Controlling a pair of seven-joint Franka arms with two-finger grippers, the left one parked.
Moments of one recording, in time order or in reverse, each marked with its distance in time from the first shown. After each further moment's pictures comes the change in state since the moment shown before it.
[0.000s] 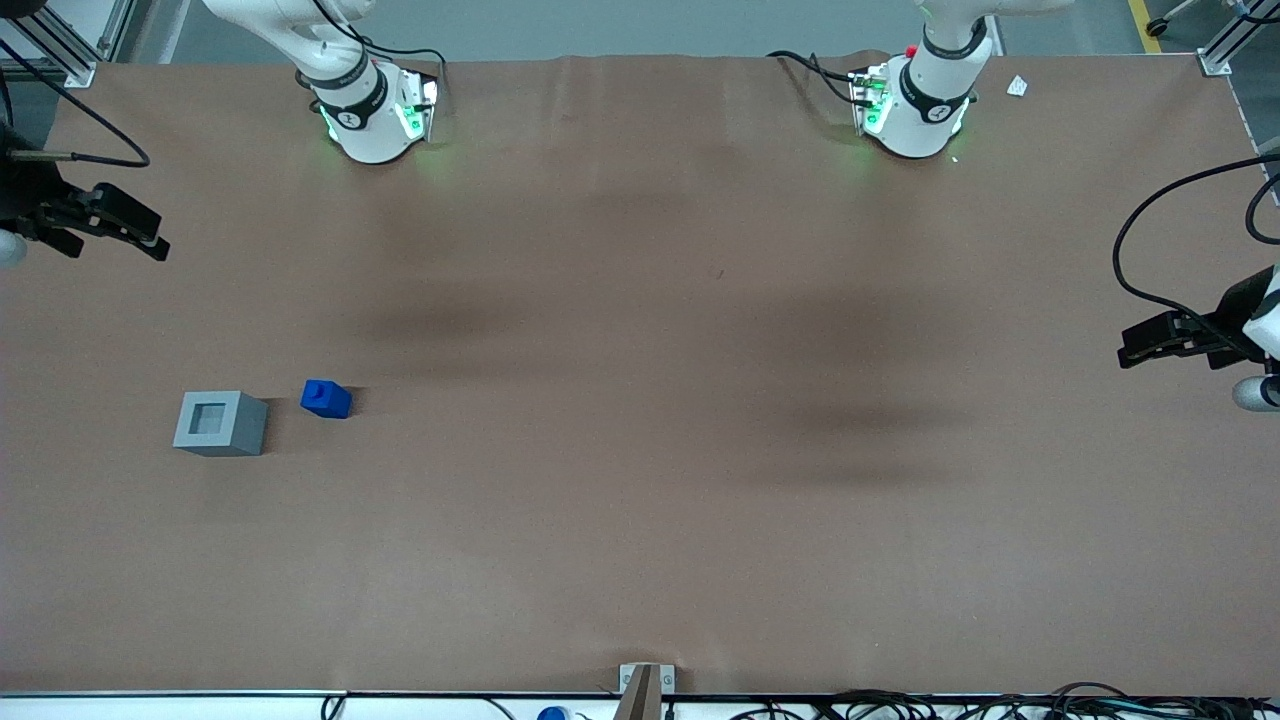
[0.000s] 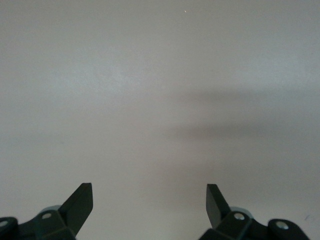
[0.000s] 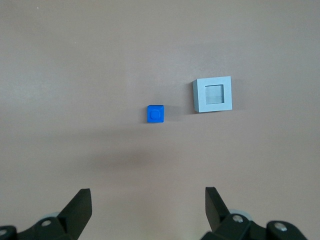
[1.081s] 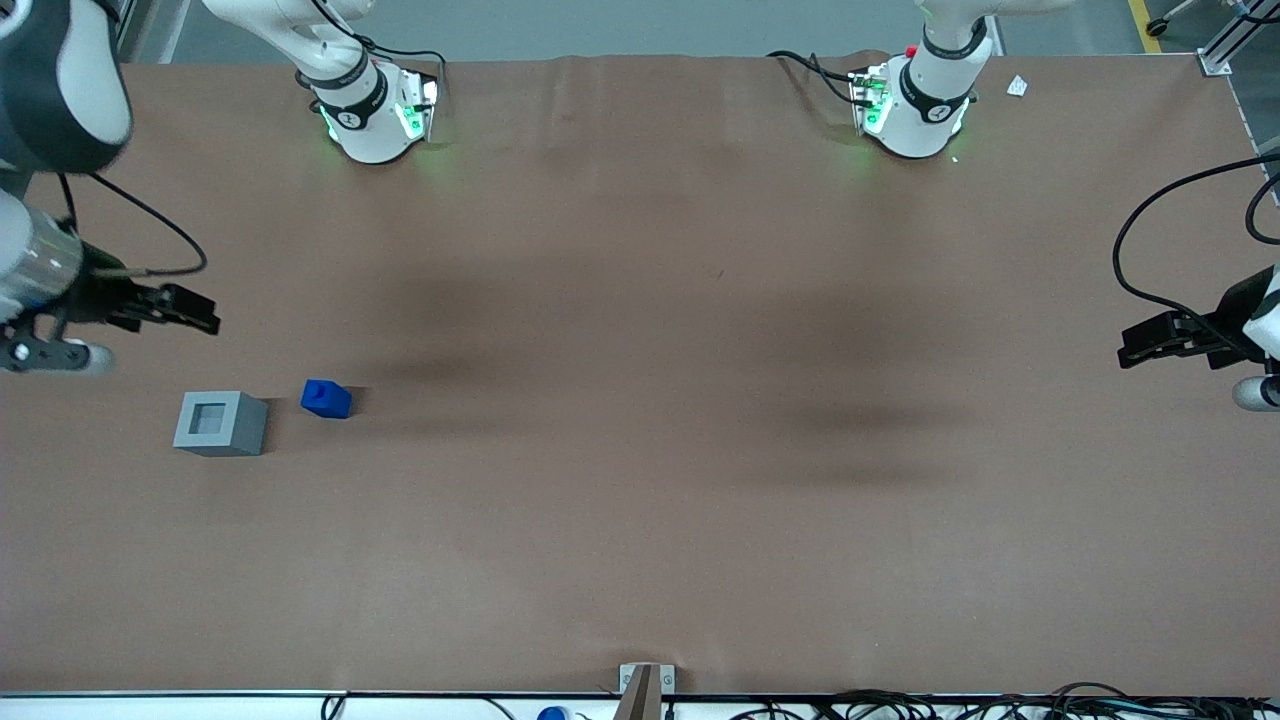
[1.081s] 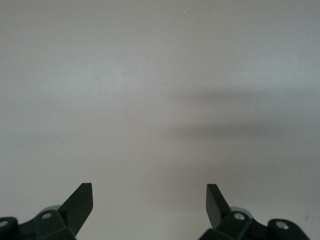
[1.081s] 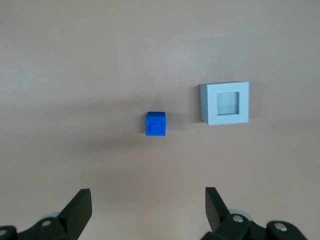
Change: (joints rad) arm 0.014 0.234 -0.003 0.019 -0.001 0.120 0.000
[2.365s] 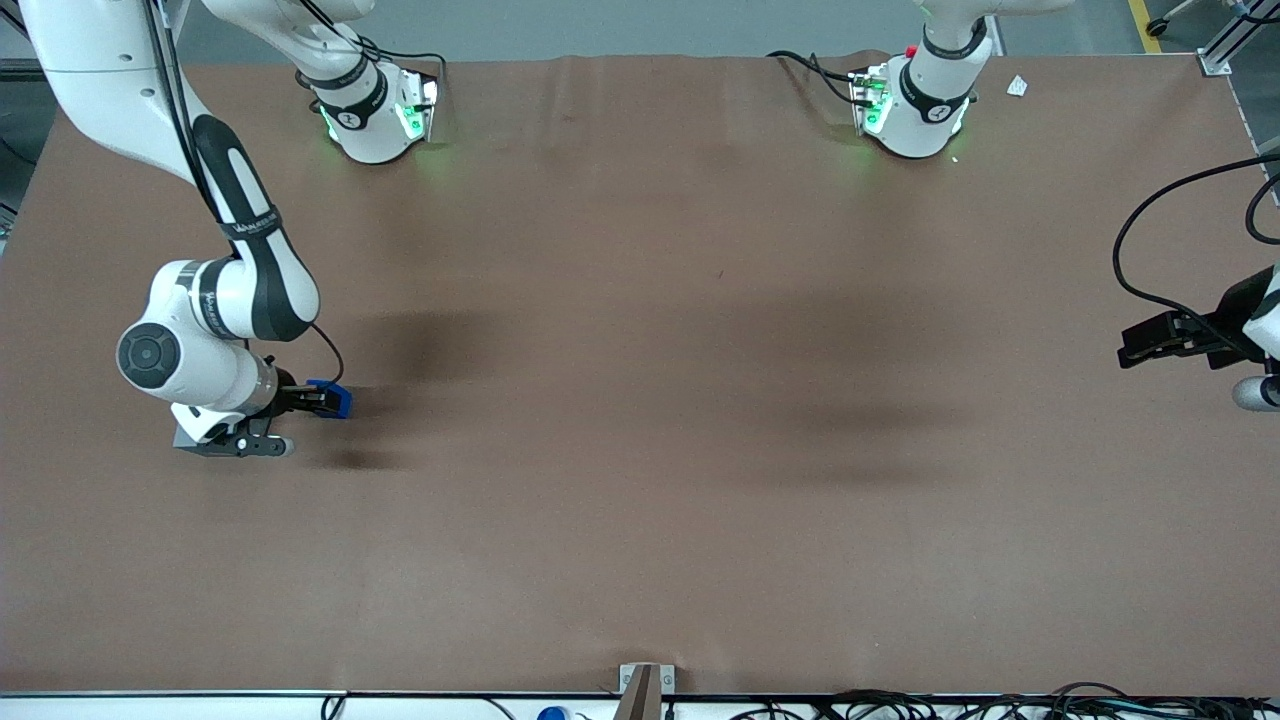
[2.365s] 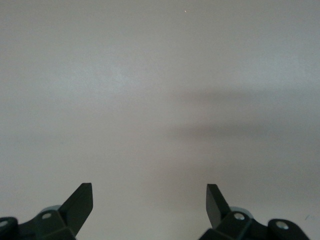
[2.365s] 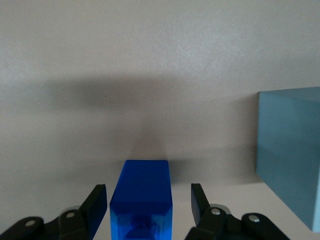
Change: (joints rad) arm 0.001 0.330 -0.007 -0.326 0.000 0.625 0.002
